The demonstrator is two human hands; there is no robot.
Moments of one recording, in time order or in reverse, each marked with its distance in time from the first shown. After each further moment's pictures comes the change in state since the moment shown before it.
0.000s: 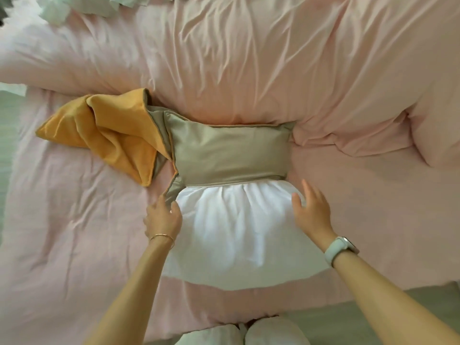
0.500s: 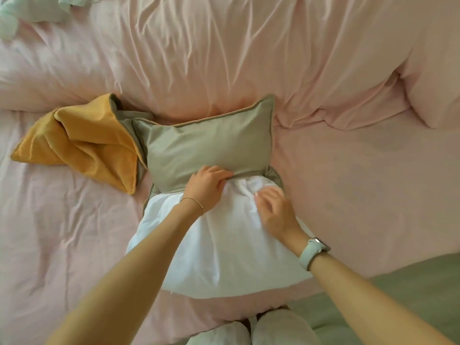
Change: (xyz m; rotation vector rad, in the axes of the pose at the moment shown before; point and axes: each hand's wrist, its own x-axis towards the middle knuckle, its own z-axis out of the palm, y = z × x) left_hand -0.001 0.102 0.056 0.401 -0.213 0.996; right_hand -0.024 -0.021 0.029 0.397 0.040 -0.246
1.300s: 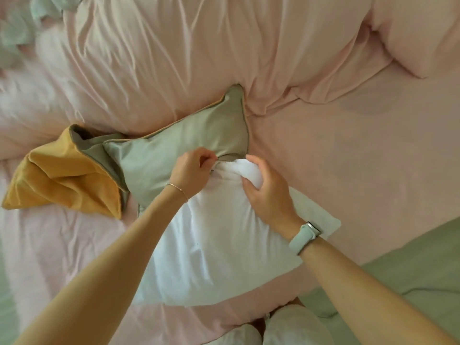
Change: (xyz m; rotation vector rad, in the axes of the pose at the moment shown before) left_hand 0.053 0.060 -0.018 -0.111 0.005 -0.128; right_hand 0.023 0.006 -0.036 0.173 0.232 0.061
